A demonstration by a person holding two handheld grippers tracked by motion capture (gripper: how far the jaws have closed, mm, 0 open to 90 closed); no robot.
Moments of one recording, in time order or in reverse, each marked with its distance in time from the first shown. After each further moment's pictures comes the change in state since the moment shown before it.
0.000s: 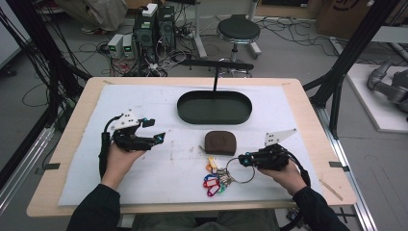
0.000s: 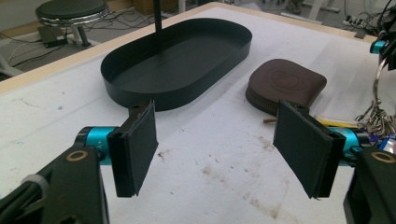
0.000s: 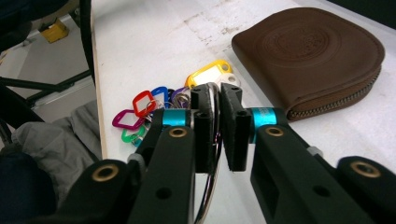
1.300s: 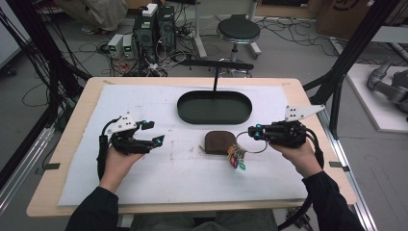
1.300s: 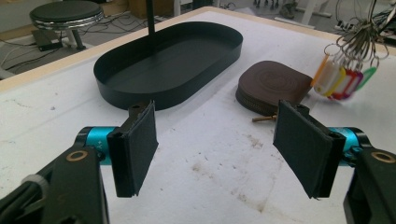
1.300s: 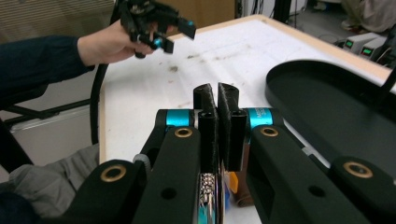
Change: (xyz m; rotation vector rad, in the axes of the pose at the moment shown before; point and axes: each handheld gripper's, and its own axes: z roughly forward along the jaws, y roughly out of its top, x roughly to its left) left arm -0.006 -0.003 -0.007 -0.020 -0.020 -0.003; right arm 0.007 0.070 -0.060 -0.200 -0.041 -0.158
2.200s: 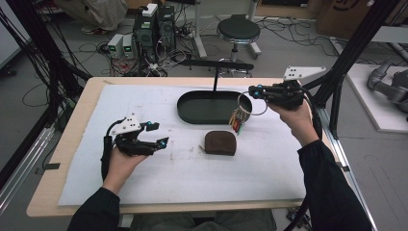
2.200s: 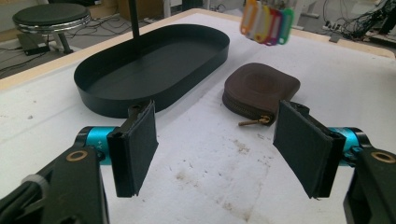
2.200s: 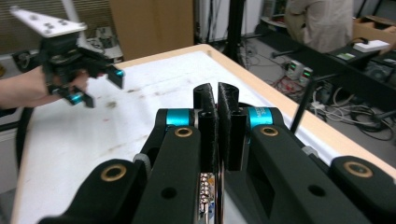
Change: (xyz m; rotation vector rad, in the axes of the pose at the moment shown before) left arm -0.008 0.001 0.008 -0.007 -0.038 0.009; right arm -0.064 0.067 0.004 -0.044 -0.168 -0.049
